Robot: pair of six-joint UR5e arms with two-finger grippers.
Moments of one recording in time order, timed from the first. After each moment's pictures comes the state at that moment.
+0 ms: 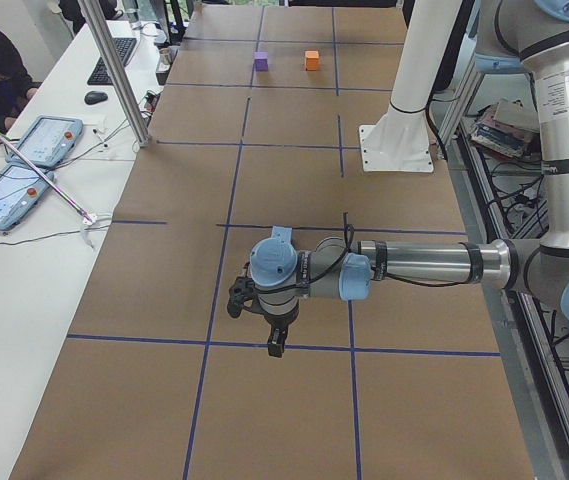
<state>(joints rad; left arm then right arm) -1.51 -1.35 -1.78 -1.60 -2.35 0.11 1.53 -1.65 1.71 -1.70 2.34 -0.33</state>
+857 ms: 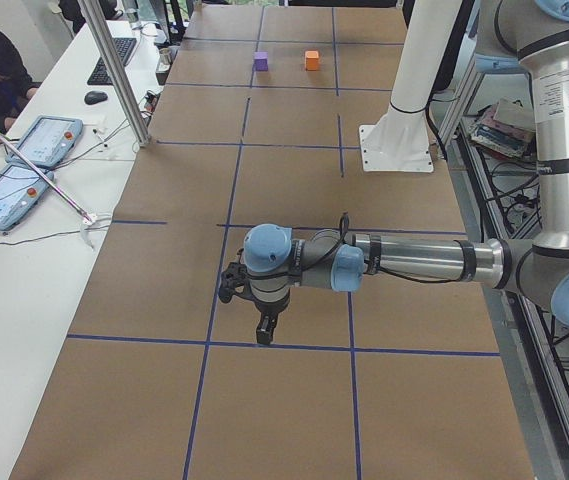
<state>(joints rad) -1.50 -1.43 -1.78 -1.63 -2.36 0.11 1.53 -1.66 1.73 -1.70 2.34 -0.33</state>
